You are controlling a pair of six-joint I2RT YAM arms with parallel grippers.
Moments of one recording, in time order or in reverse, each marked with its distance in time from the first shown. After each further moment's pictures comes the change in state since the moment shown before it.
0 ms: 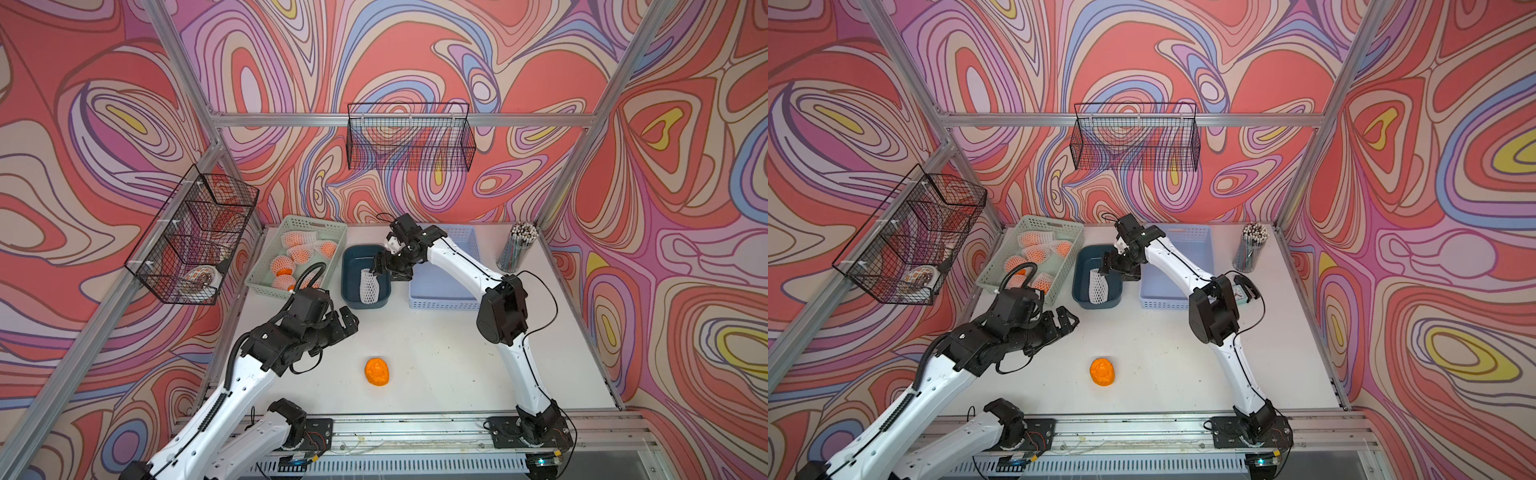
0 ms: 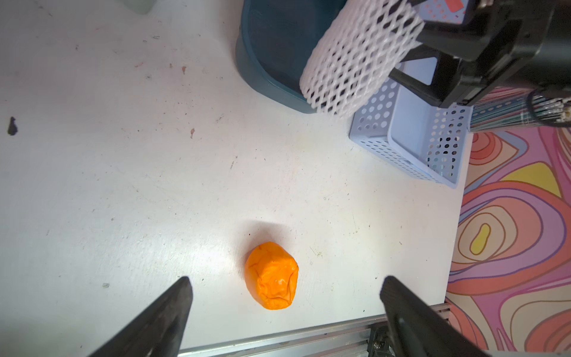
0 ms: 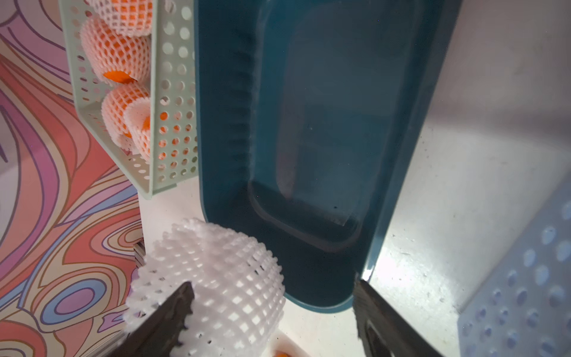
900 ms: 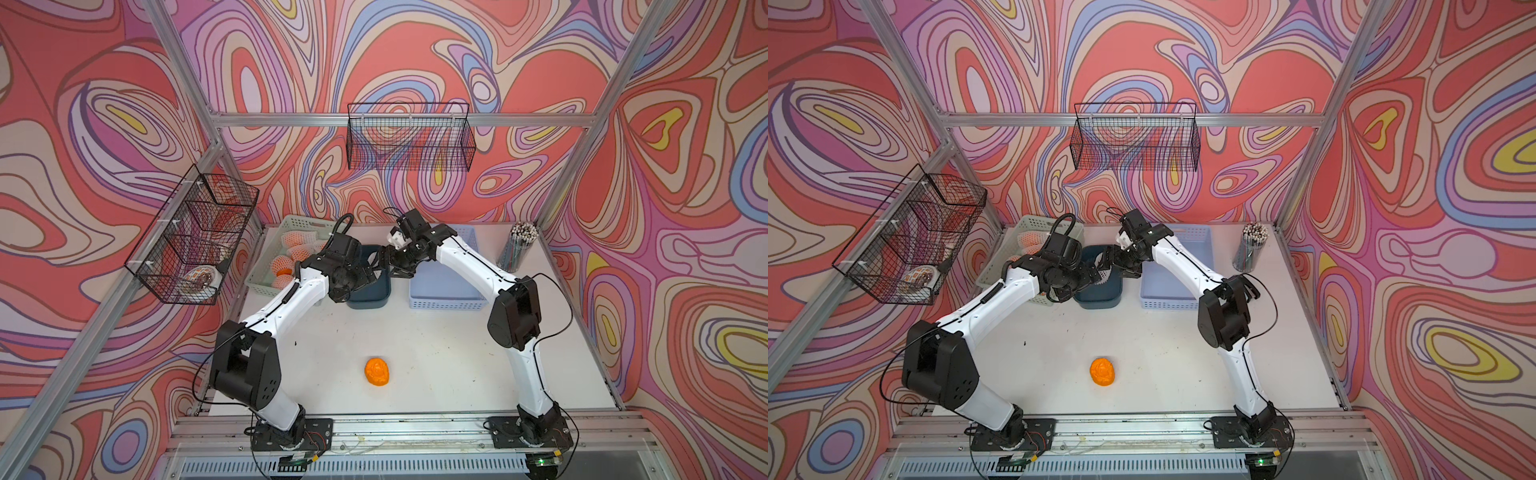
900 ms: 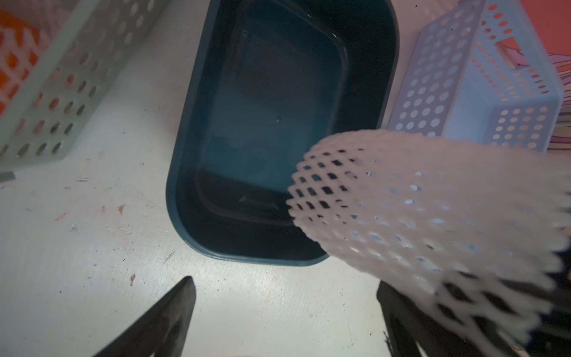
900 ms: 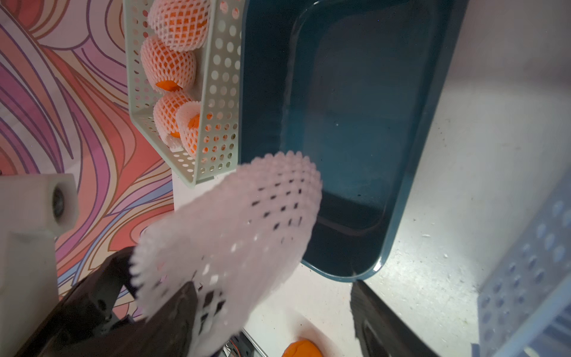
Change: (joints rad) left arm 0.122 0.673 0.395 0.158 -0.009 0.098; right arm -0.013 -0.116 -0.100 0.072 -0.062 0.052
